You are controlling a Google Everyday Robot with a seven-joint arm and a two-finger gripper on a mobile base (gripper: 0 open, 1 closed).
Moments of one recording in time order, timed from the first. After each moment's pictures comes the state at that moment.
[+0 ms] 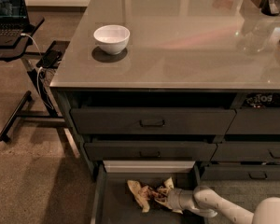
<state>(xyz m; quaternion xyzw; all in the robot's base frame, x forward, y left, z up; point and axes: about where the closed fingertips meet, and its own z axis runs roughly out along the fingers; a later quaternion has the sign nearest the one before) 0.499 -0.107 0.161 -0.54 0.71 0.23 0.38</state>
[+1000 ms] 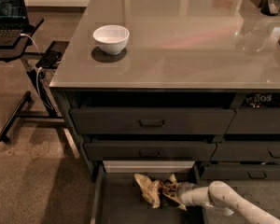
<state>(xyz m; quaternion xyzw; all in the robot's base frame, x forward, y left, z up) 0.497 -0.137 0.258 -0.55 0.68 0.22 0.43</state>
